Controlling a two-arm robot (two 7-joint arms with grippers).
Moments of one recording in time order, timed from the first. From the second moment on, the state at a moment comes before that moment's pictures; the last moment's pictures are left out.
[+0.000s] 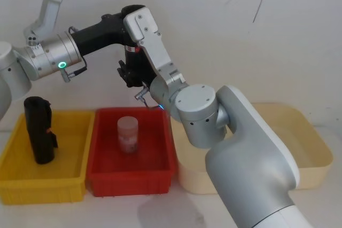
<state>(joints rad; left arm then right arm) -1.41 0.01 0.60 -0.11 -0.77 -0.27 -1.15 0.83 -0.14 -0.39 -1.06 -0.20 0.32 0.13</state>
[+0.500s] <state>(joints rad) -1.41 0.01 0.60 -0.11 -0.77 -0.27 -1.15 0.83 -0.15 -0.39 -1.05 -0.20 0.31 0.13</state>
